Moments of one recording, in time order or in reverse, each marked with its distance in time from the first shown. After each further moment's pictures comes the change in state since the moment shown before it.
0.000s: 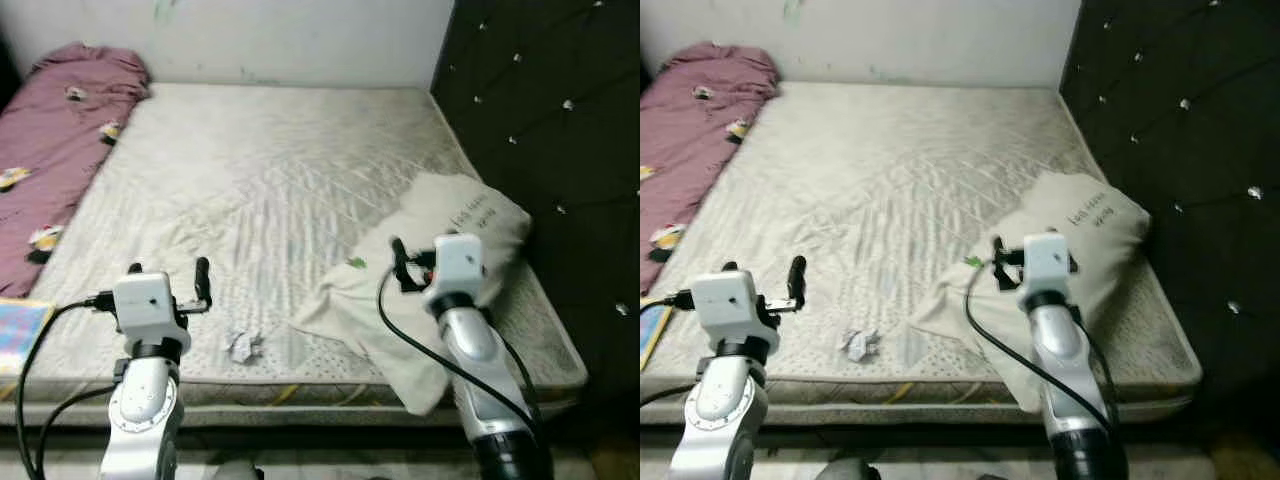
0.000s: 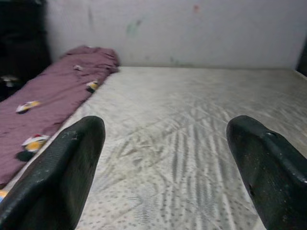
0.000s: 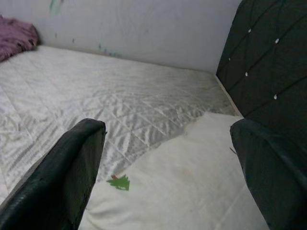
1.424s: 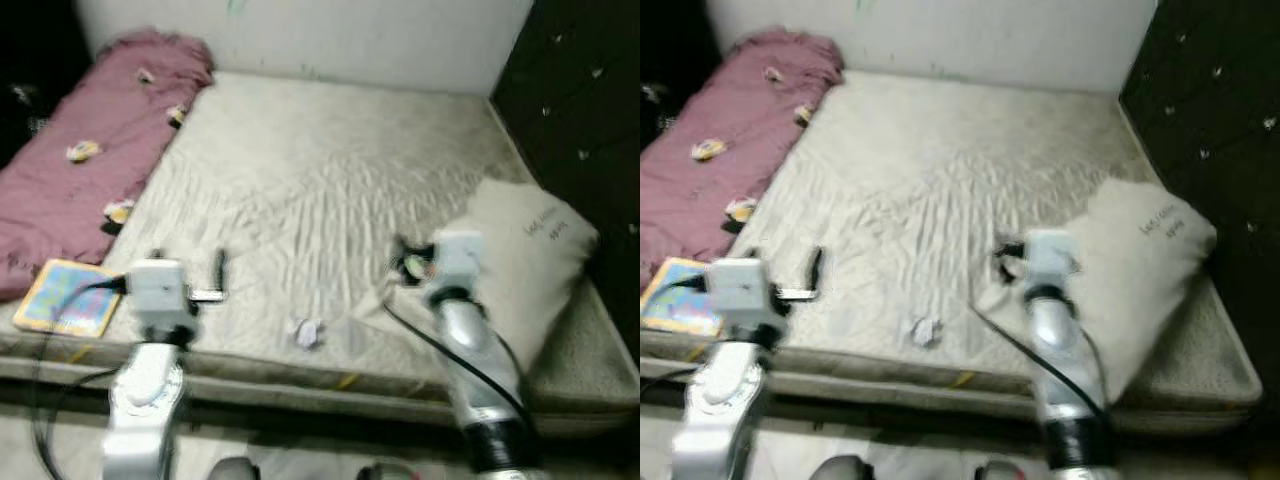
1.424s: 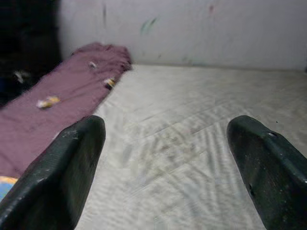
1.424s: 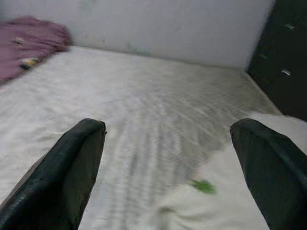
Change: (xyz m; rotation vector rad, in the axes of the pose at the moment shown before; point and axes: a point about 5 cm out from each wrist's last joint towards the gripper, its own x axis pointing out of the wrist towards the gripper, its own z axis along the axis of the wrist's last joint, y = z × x) left arm 0.013 -0.010 0.009 -0.006 -0.014 -0.114; right arm 0.012 0.012 0.008 0.066 0.003 -0.007
